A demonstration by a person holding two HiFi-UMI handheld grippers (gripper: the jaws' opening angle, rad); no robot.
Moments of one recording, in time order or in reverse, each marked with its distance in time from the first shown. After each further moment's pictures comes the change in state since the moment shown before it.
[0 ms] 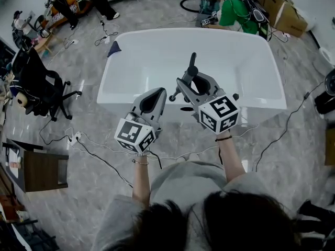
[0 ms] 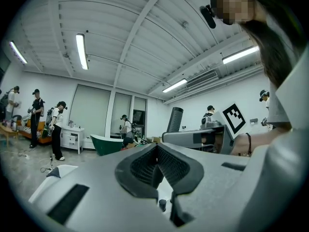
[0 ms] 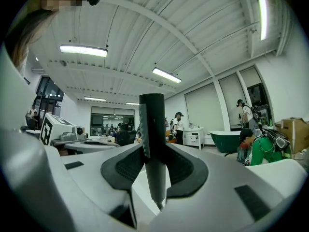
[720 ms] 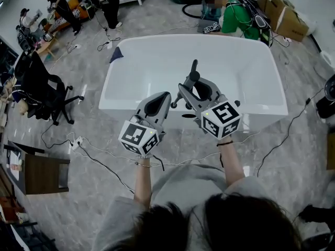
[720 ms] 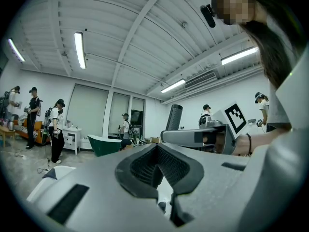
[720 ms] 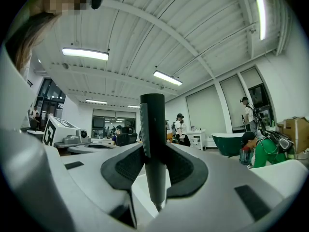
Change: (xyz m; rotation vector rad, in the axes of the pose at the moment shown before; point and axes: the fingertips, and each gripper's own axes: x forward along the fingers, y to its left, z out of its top) left arm 0.021 -0.002 -0.001 0.004 -0.003 -0.027; right arm 0.001 -0.010 0.005 -0.001 -0.039 0.018
